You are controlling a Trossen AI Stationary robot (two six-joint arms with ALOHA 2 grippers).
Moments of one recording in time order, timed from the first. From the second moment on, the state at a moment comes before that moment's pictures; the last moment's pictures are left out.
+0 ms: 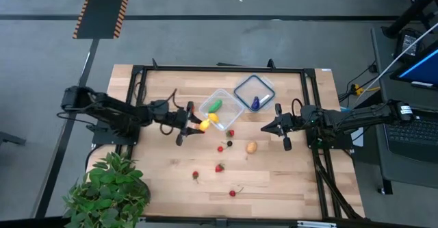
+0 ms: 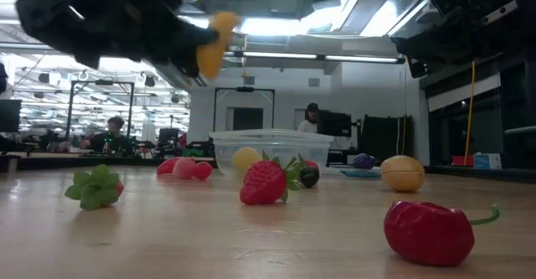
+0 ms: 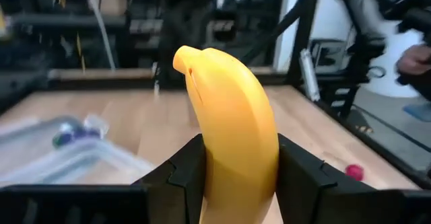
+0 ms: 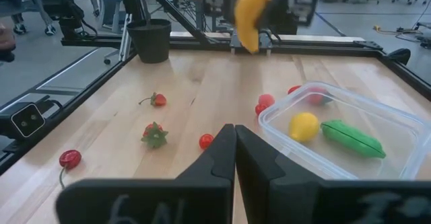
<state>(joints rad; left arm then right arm) 0.10 1.33 0.33 0.91 0.27 -0.02 0.03 0.70 0.21 0.32 -0.11 -0.01</state>
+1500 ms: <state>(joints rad) 0.30 1.72 1.23 -0.35 0.06 -0.12 0.03 0.70 0.21 0.33 -0.11 0.00</state>
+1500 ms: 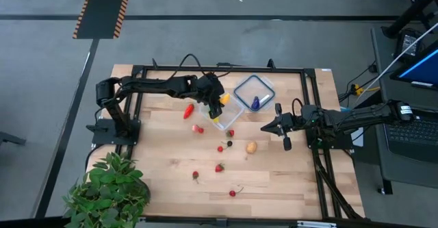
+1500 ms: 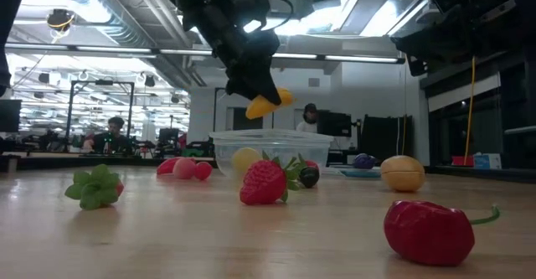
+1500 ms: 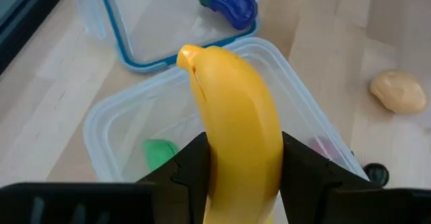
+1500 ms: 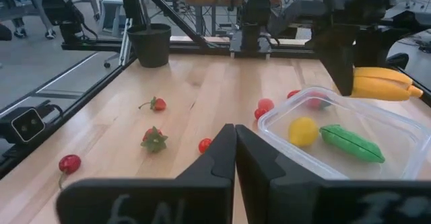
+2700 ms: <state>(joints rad) 0.30 2.01 1.57 -0.66 0.07 -0.21 -0.01 0.70 0.21 0.45 -0.10 -0.03</state>
